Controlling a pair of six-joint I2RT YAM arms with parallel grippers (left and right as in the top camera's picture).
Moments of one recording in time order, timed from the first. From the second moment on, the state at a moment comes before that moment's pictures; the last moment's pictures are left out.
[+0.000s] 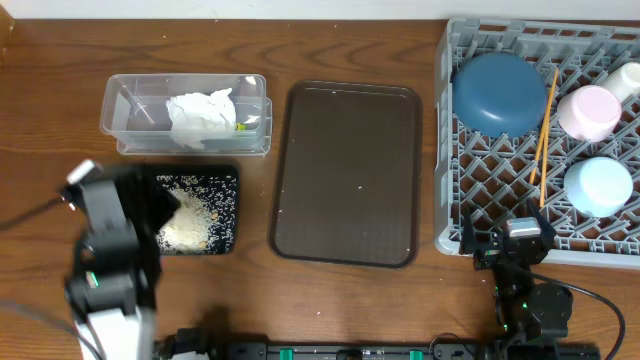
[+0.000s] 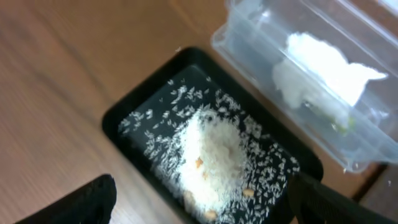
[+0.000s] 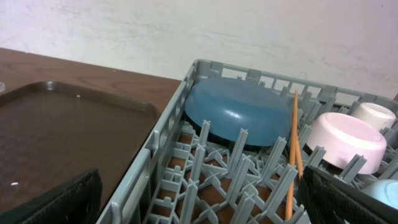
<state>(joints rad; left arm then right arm) 0.16 0.83 0.87 -0.89 -0.31 -0.53 0.01 0.01 0.01 -0.07 -0.07 -0.14</state>
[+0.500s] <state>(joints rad) 0.16 0.28 0.43 -0.69 -0.27 -0.49 0.01 0.01 0.01 -0.07 -0.07 -0.14</state>
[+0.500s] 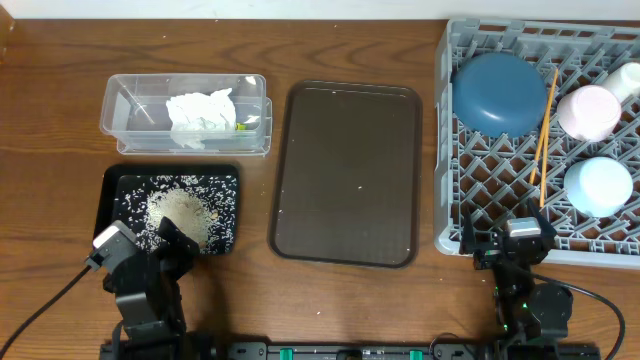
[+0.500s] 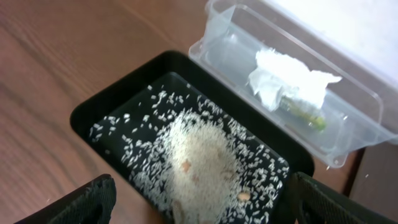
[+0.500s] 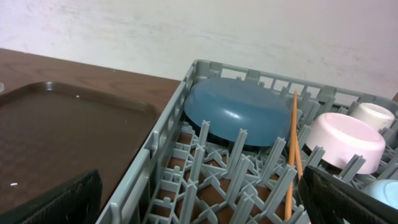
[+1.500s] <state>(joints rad) 0.05 0.01 0.03 -0.11 -0.19 -0.37 0.01 0.01 0.01 -0.07 -0.07 -0.14</state>
